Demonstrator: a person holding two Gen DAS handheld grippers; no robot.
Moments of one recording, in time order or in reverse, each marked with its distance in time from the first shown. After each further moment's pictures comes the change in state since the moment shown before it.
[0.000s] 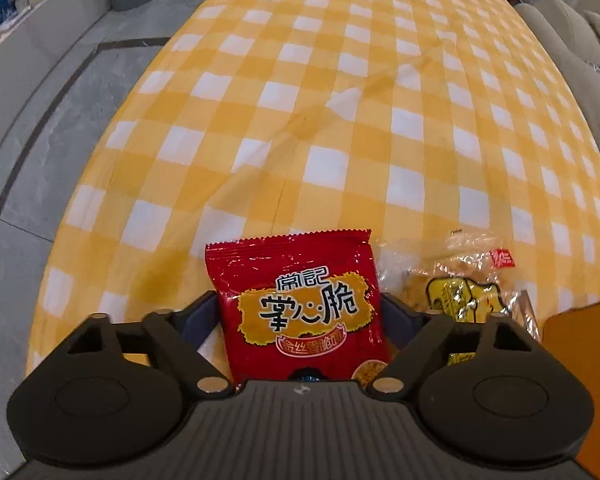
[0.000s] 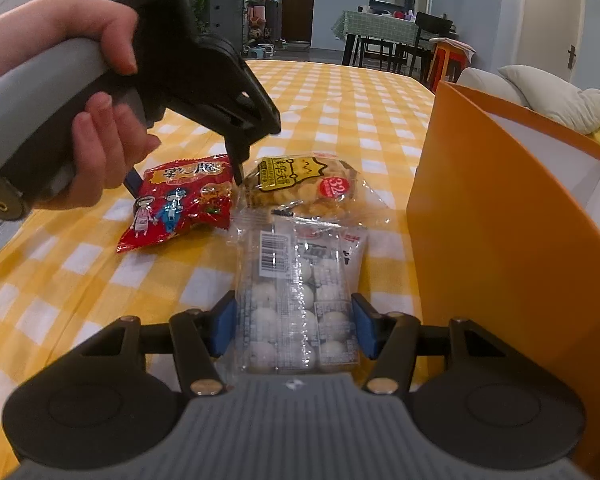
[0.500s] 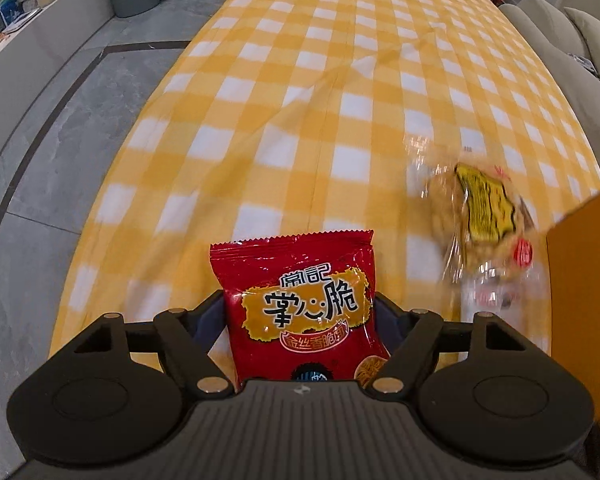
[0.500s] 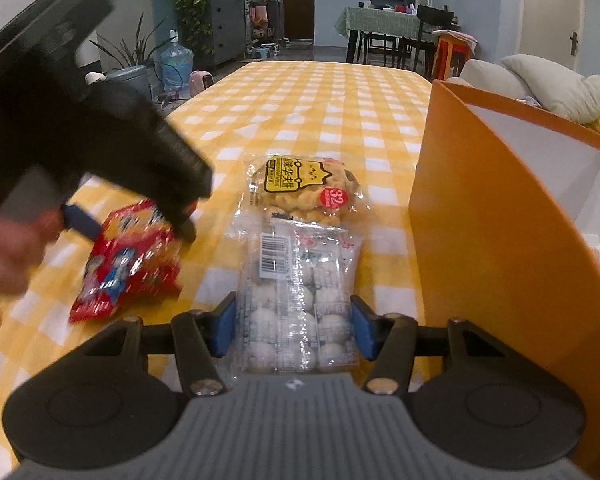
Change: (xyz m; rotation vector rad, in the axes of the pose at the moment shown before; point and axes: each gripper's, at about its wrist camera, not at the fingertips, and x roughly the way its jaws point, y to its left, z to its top) left arm -0.031 0.040 -0.070 0.022 -0.036 -0.029; right arm -0.010 -0.007 0.003 0.037 0.010 0.045
